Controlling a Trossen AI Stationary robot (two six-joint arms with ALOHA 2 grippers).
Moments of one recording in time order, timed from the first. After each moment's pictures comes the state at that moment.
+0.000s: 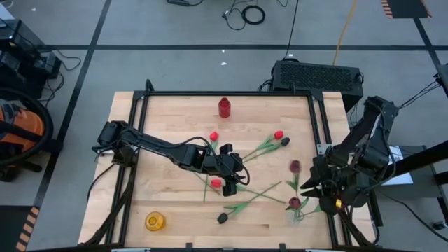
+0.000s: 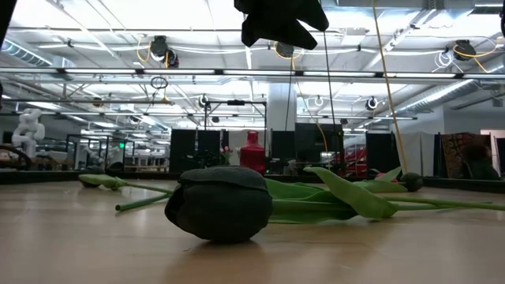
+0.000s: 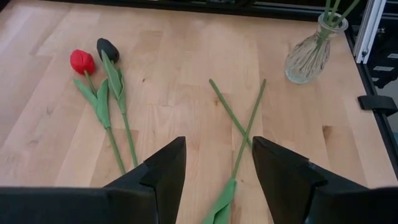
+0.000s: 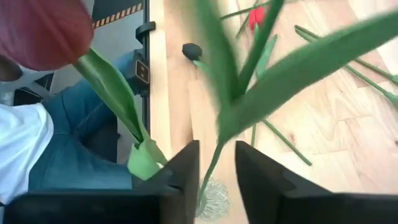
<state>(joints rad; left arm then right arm) -0.24 1.83 1.50 -0.36 -0.19 -0.23 1.01 1.02 1.11 -1.00 0.49 1.14</state>
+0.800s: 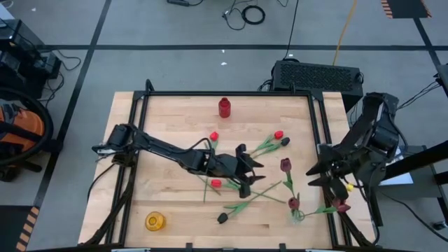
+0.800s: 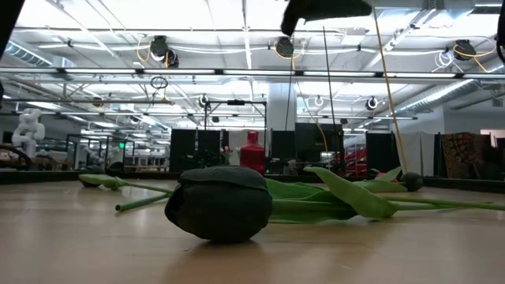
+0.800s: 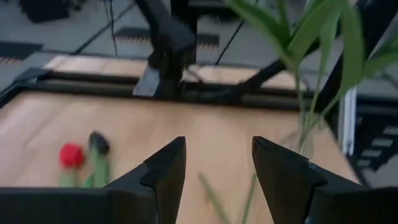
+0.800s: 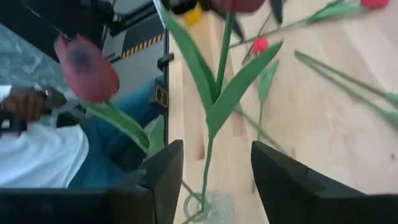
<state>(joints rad) -0.24 1.93 1.50 0.12 -0.24 -0.14 1.02 0.83 1.11 -1.03 0.53 1.11</state>
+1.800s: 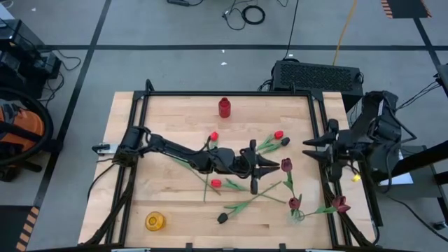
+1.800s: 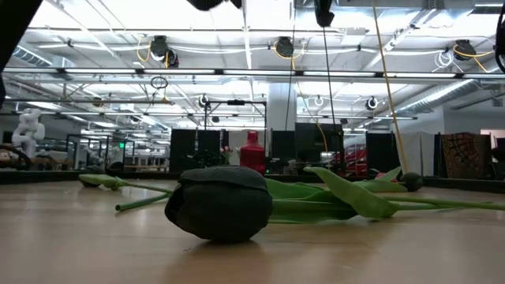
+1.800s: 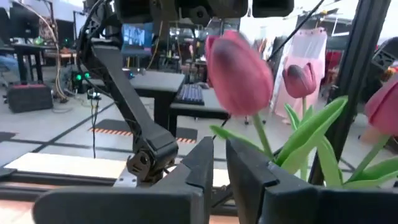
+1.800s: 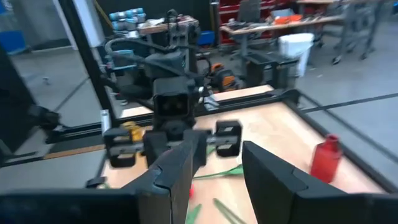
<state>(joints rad) -0.19 2.07 1.50 0.70 -0.14 -0.07 1.02 0.77 1.11 -0.77 1.11 0.58</state>
